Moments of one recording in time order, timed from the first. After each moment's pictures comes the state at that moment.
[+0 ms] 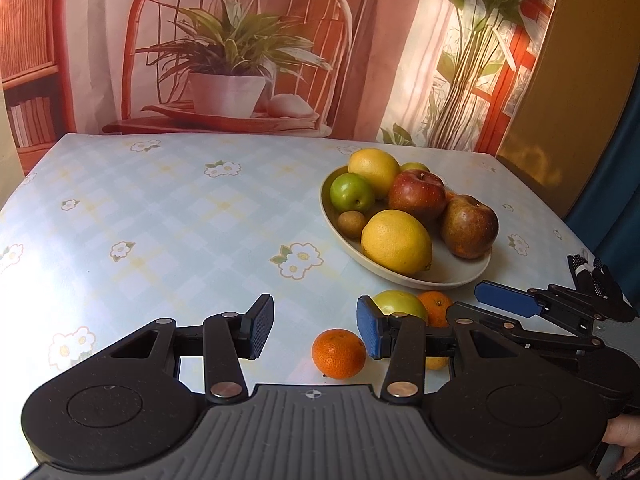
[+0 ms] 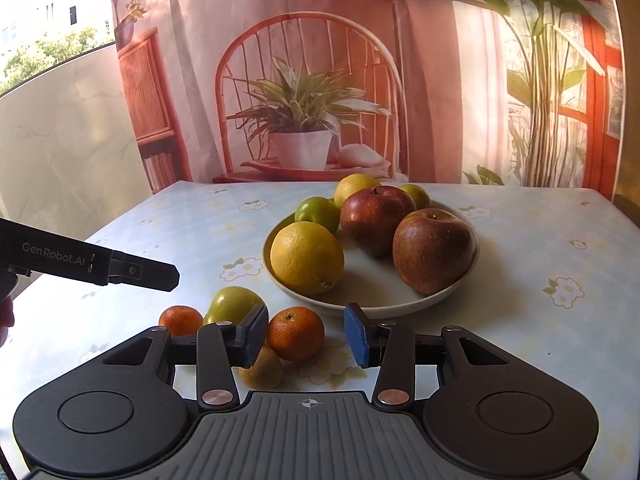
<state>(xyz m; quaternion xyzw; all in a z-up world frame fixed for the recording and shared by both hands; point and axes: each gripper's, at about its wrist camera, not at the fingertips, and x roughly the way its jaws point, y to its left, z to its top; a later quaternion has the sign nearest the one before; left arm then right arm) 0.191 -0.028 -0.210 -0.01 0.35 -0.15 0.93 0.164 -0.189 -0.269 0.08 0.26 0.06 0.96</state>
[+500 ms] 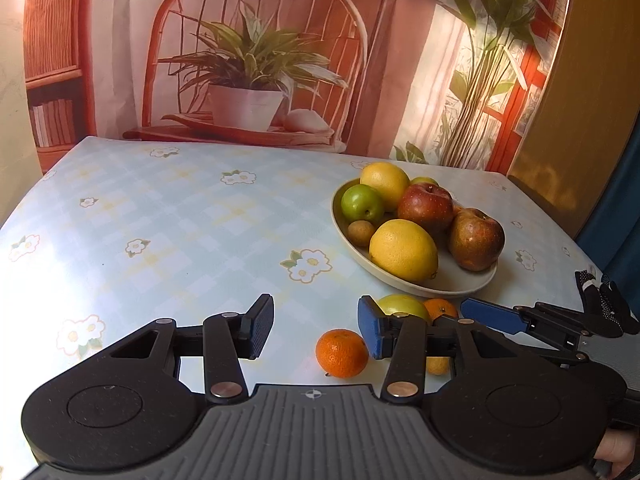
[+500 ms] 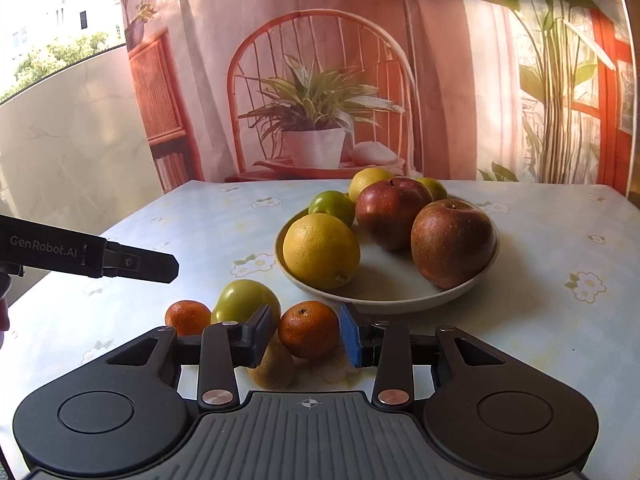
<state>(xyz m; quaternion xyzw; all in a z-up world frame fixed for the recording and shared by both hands) 0.174 -0.028 -0.211 -0.03 0.32 -0.12 0.94 0.165 -0.184 -0.282 0.09 0.25 0.08 0.96</state>
